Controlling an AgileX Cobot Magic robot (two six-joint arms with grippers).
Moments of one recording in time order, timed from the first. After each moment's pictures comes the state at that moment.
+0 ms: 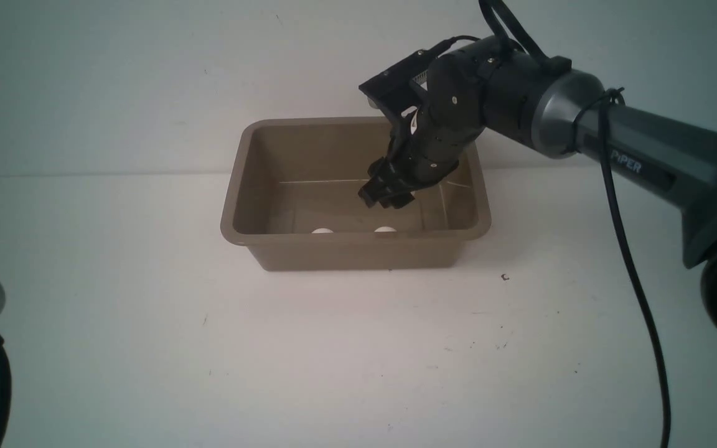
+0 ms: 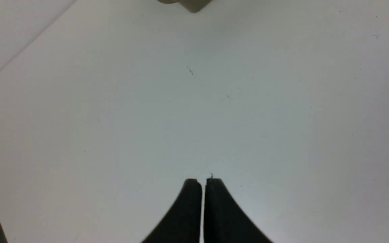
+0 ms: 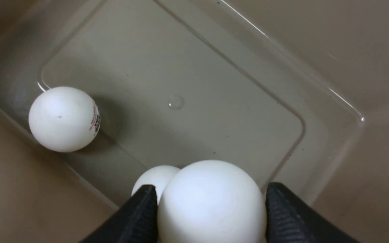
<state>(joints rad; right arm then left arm) 0.52 2.25 -2.02 -0.03 0.93 -0.17 -0.42 0.76 -1.04 0.12 1.23 0.26</state>
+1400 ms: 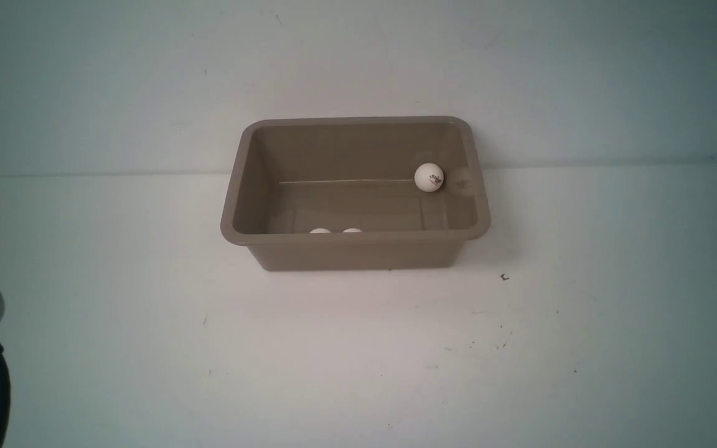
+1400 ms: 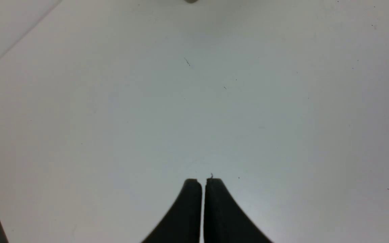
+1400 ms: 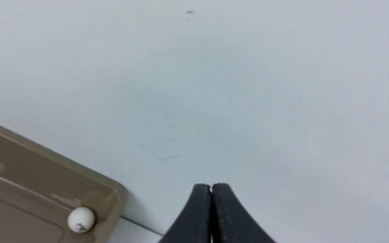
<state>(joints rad) 0.52 1.61 -2.02 -0.54 1.06 0.06 -0.42 0.76 -1.04 0.12 1.26 0.26</state>
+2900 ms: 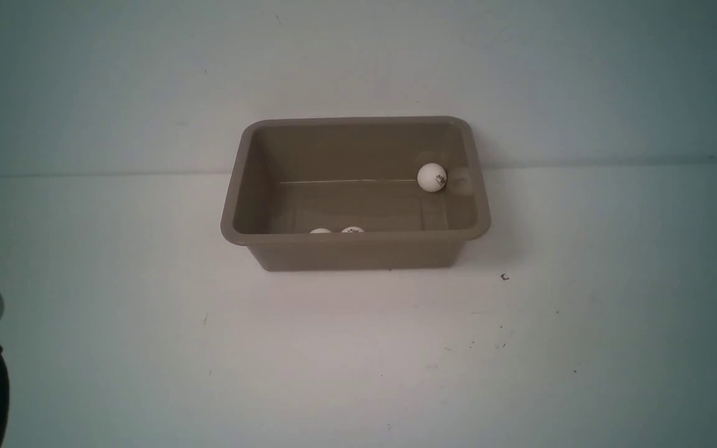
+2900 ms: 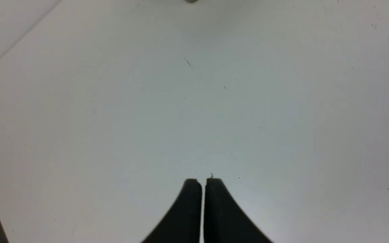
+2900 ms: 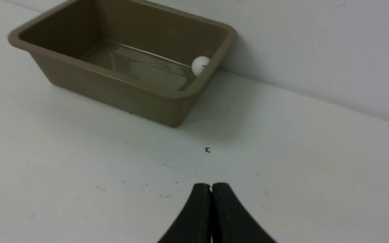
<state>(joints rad) 0.52 0.52 -0.43 -0.44 0.47 0.37 -0.42 0.76 -1.04 0.12 1.26 0.26</state>
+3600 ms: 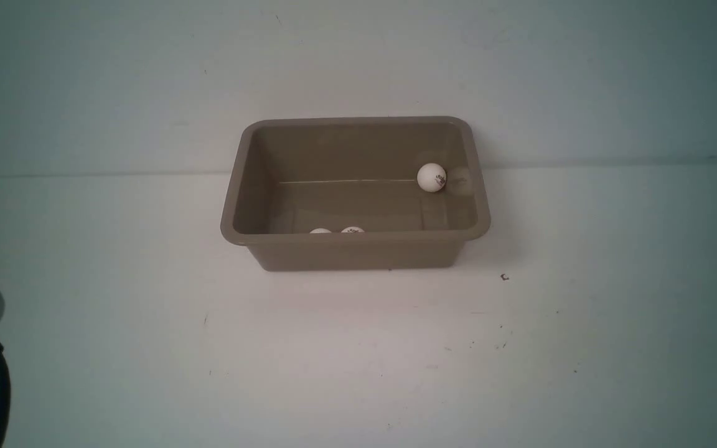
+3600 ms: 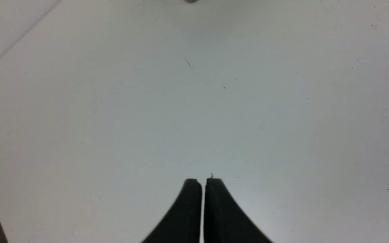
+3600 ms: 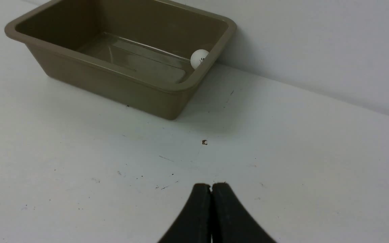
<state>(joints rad) 0.52 0.52 -0.43 -0.45 0.51 0.37 -0.42 0.76 -1.04 0.12 1.26 0.26</state>
